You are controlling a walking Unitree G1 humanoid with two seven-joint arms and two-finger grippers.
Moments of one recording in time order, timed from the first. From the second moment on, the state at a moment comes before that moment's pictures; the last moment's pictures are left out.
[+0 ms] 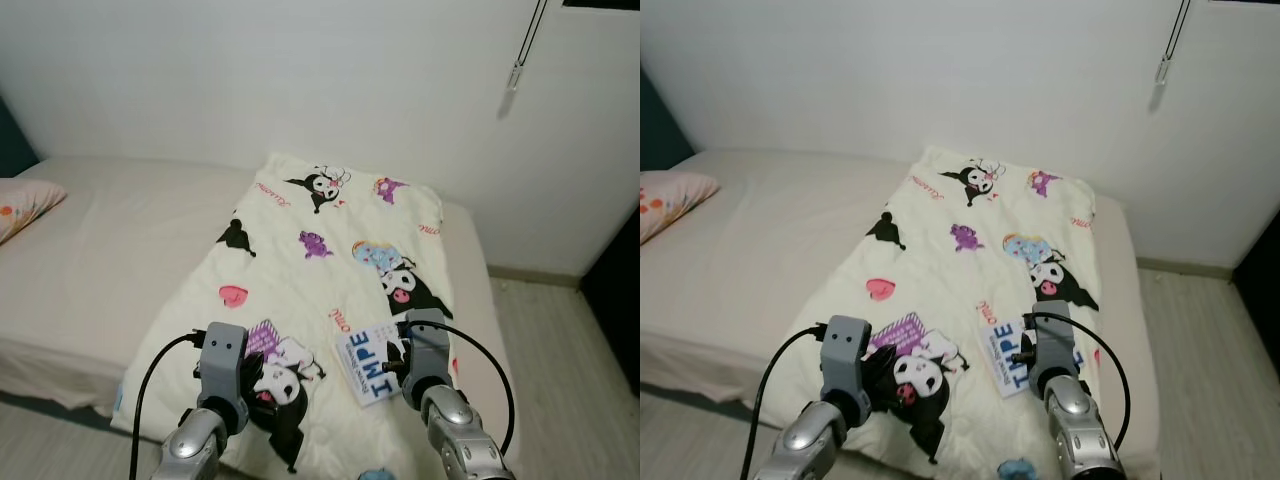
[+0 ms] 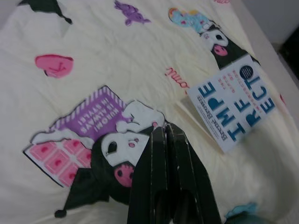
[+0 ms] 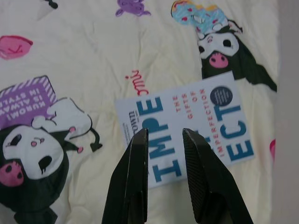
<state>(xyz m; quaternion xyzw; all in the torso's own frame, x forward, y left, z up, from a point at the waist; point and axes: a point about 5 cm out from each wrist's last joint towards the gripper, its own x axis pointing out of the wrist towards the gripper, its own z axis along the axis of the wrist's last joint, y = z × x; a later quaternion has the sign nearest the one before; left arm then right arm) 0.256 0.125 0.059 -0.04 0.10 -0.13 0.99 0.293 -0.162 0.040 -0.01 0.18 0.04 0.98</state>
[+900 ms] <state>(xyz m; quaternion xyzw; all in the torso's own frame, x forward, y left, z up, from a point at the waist) 0.253 0.116 0.058 -0.04 0.11 -0.18 0.98 0.291 -0.161 0.041 0.00 0.17 0.03 0.98</state>
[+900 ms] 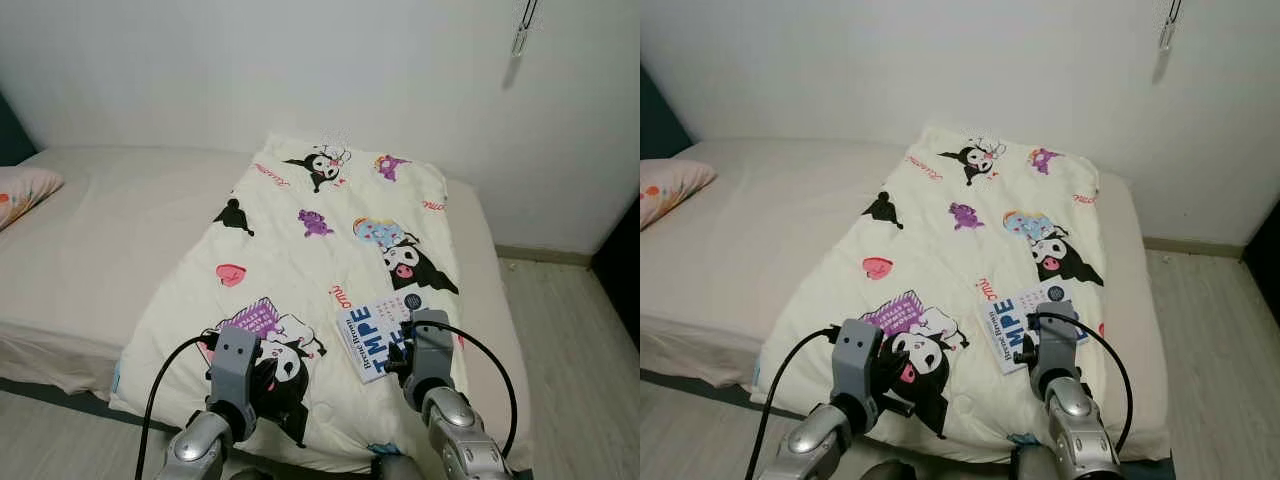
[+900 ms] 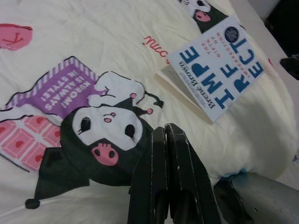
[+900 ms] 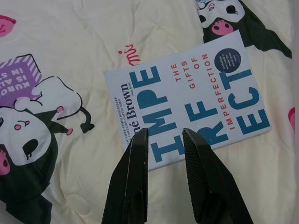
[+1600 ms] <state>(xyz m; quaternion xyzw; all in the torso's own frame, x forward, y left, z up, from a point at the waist) 0.250 0.116 0.061 -0.02 0.10 -0.21 0.97 0.286 -0.159 0.035 0.01 0.18 0.03 0.98</state>
